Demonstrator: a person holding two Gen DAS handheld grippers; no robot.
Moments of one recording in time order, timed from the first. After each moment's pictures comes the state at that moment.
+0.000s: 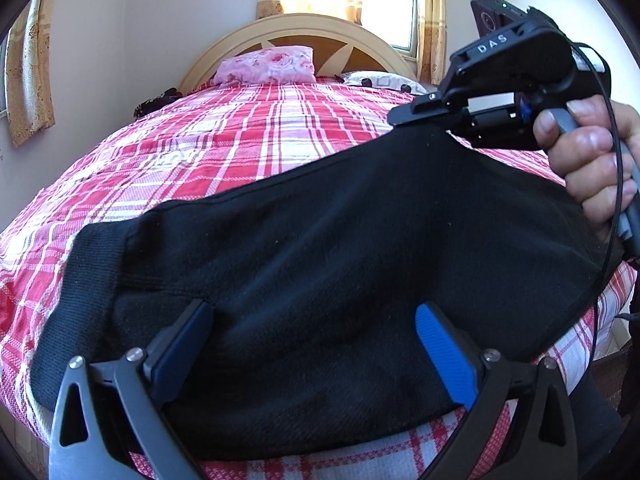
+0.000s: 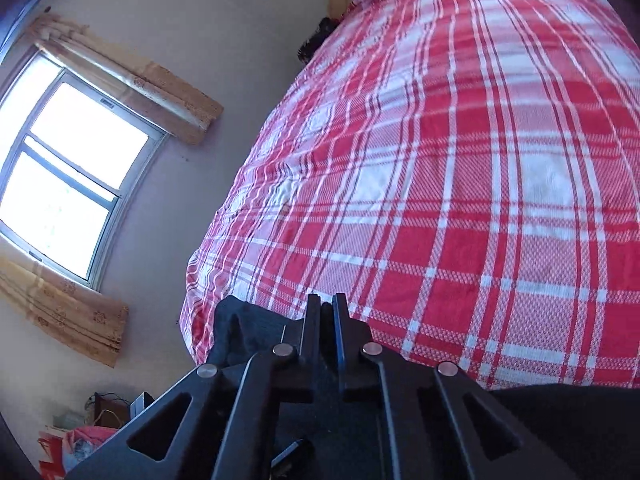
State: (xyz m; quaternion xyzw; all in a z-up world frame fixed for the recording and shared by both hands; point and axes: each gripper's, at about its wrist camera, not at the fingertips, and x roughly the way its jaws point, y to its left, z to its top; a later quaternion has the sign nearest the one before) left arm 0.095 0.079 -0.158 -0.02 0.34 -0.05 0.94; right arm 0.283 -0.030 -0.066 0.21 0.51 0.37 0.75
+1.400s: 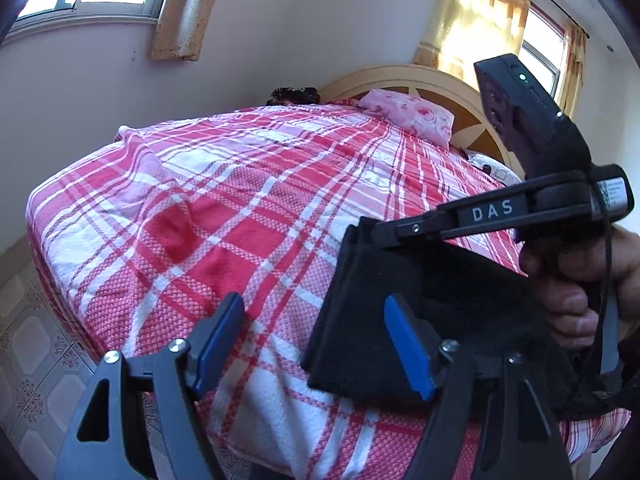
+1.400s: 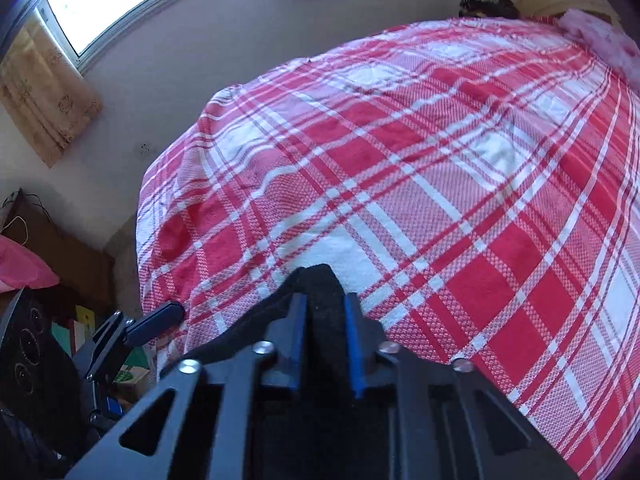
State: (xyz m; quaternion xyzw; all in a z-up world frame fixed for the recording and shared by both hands) left arm 0.047 0.225 -0.163 -0.20 0.27 0.14 0.93; right arm 0.244 0.240 -0.087 -0.15 0.49 0.50 0.70
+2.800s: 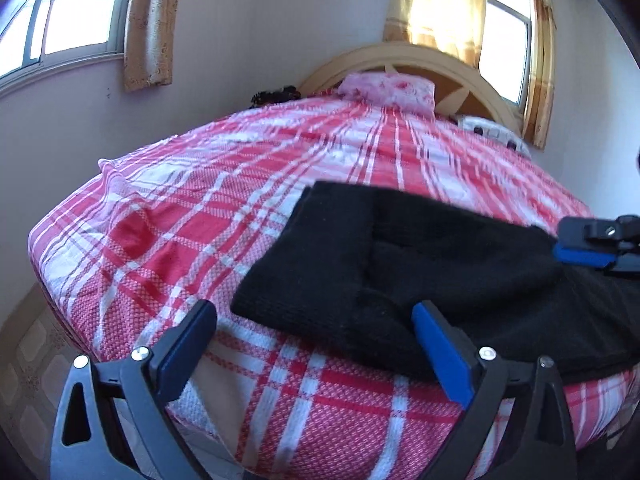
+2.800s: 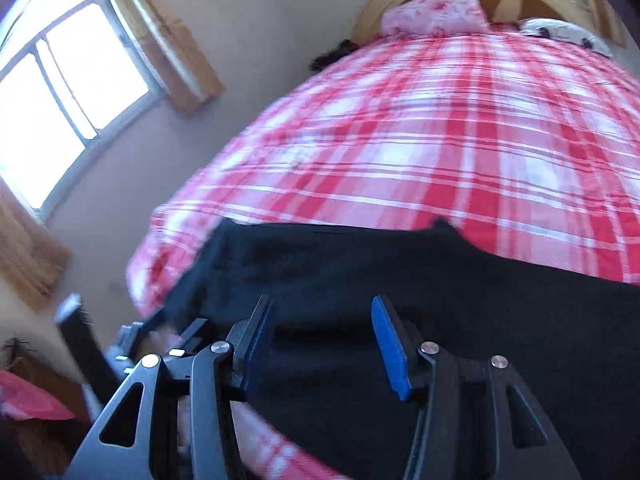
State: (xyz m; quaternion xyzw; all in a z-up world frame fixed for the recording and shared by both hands) left arm 0.052 0.174 -0.162 -0.11 0.29 0.14 0.94; right arm 0.191 0.029 -0.066 0.09 0.44 0.36 0.82
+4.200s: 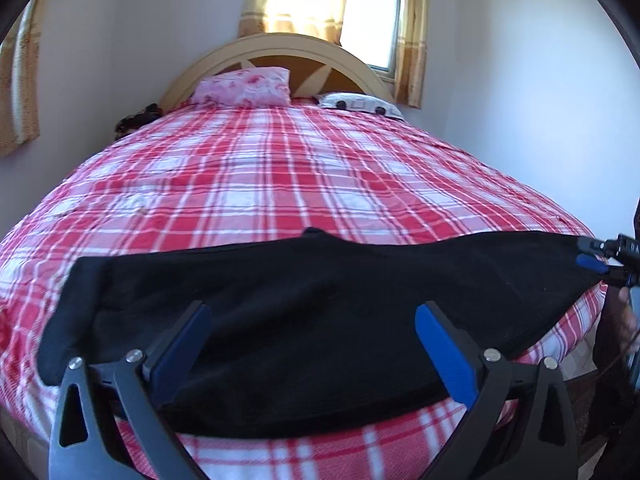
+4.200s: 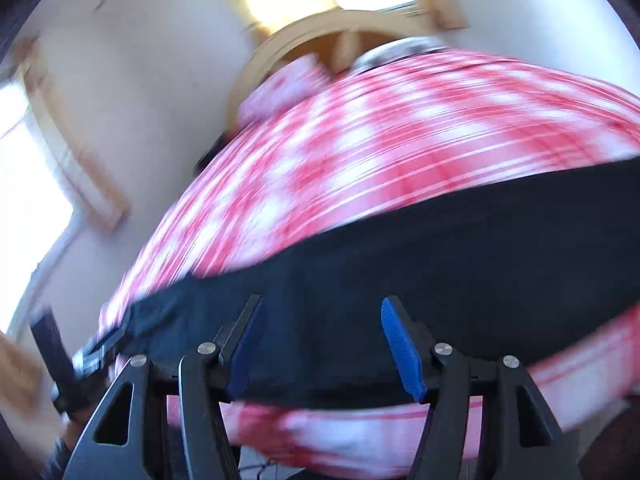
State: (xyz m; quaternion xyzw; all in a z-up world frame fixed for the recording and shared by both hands) left arm 0.100 0.022 -0.107 -0.04 0.31 -0.09 0.95; right arm 0.101 -0.308 -0.054 0.23 0.36 0.10 0.90
